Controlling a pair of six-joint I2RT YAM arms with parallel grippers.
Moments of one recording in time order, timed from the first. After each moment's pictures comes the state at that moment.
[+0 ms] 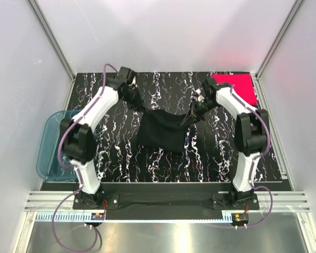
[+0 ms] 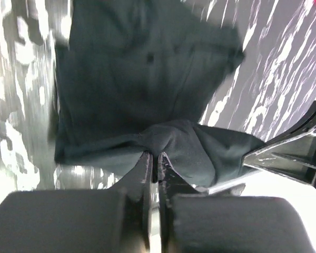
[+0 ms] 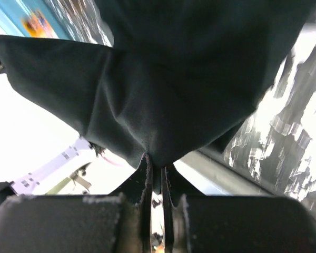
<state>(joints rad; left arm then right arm) -0.36 1.82 1.66 -0.91 0.29 -0.72 0.25 1.95 1.57 -1.02 -0.76 0.53</state>
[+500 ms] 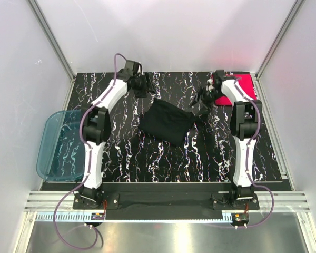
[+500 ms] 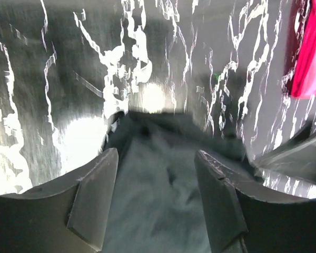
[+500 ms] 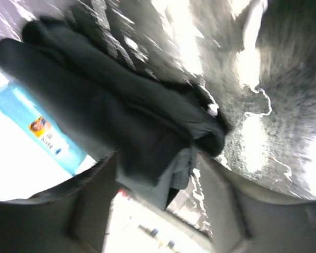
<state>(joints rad) -0.30 2.30 2.09 -0.64 0.30 -0.57 0.09 2.34 1.95 -0.95 -0.62 0.51</state>
